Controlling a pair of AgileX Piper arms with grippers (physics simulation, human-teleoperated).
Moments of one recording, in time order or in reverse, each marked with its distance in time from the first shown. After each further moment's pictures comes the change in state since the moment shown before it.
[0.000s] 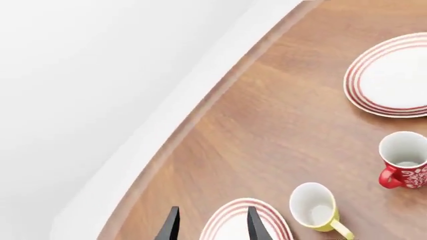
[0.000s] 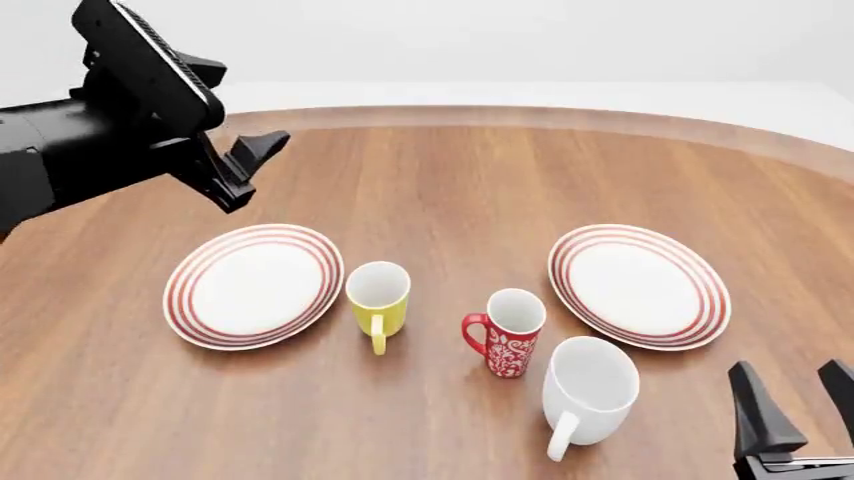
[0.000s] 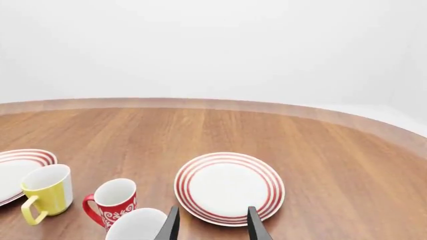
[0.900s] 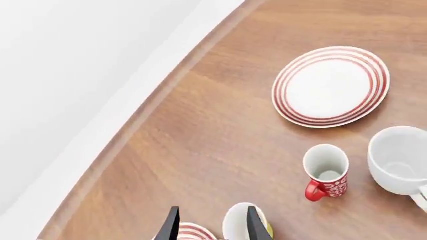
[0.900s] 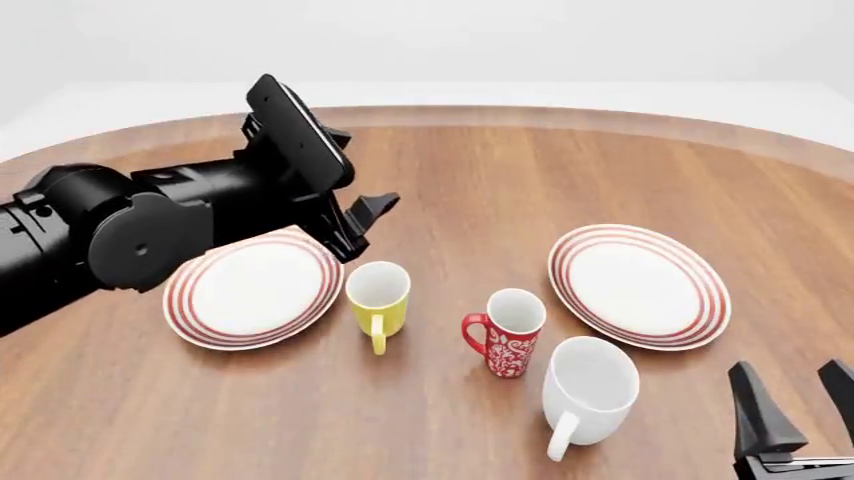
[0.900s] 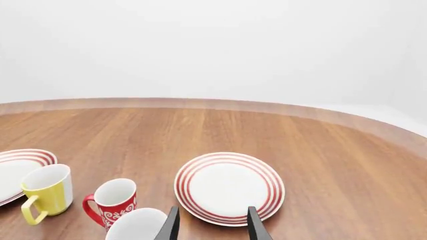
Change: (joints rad) left arm -0.205 0.179 0.040 -0.118 -0.125; right arm 0.000 -0.001 0.000 0.001 0.000
